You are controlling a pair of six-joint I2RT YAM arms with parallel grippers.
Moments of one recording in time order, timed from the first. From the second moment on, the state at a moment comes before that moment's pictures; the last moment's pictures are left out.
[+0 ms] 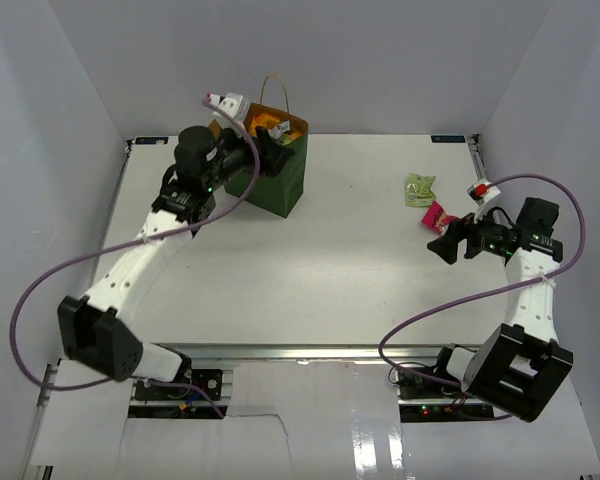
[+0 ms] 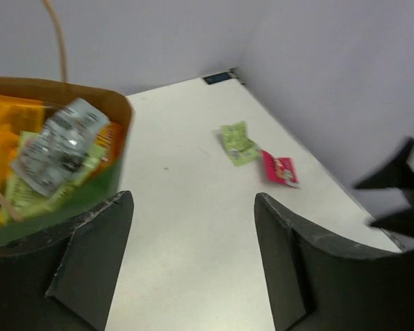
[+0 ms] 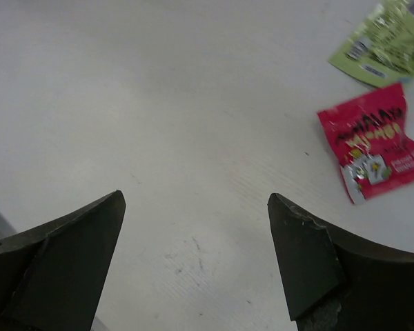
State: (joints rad) left arm -0.41 1.45 1.40 0.00 0.29 -0.28; right arm -0.43 1.17 0.95 -0.74 -1.04 -0.71
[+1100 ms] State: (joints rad) left arm -0.44 0.46 0.57 0.07 0.40 -0.15; right arm -0.13 2.10 1.63 -0.74 -0.18 -0.98
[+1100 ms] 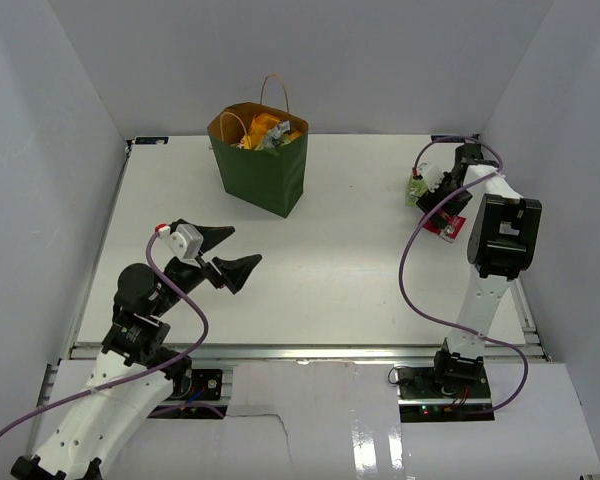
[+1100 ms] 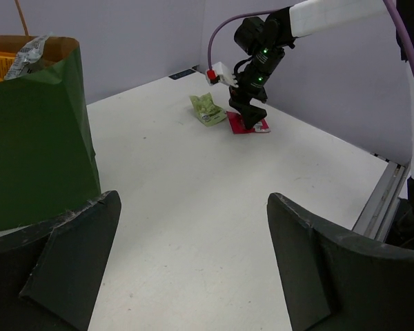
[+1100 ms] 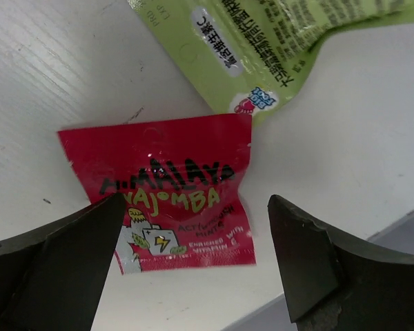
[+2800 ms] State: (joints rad) left arm -0.44 0.45 0.57 0.03 0.27 -0.08; right arm 0.51 2.00 2.24 -0.88 -0.52 -0.66
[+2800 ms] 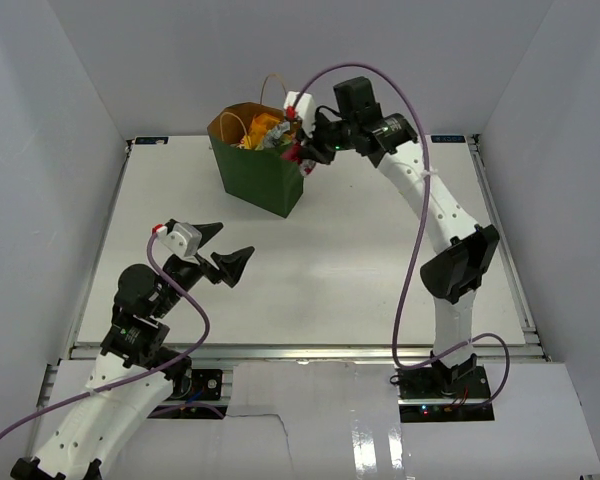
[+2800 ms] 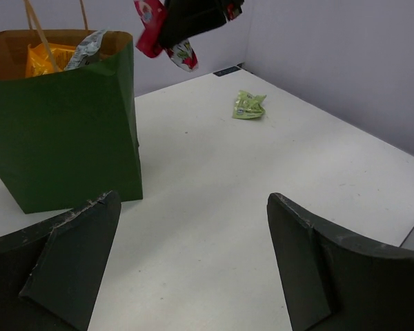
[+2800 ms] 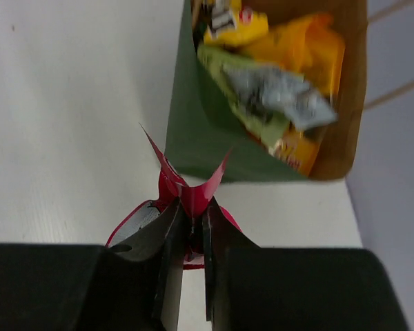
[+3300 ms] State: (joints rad) left arm -0.42 0.48 0.57 0.01 0.20 -0.06; right arm 0.71 2.21 2.47 -0.24 -0.04 -0.54
